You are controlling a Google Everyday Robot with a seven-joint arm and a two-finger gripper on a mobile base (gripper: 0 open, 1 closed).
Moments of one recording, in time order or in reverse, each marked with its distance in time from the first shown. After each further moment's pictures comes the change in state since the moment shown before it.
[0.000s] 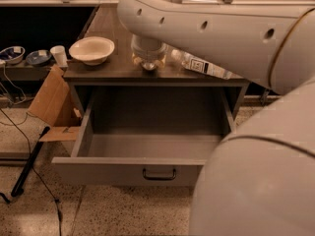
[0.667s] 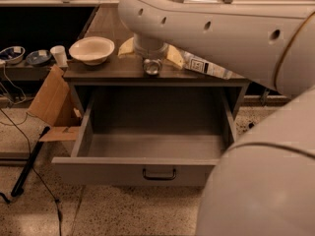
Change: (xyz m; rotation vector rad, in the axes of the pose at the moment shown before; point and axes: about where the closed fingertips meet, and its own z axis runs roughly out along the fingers) arm -0.001 -0.005 -0.007 0.008 -0.012 0.014
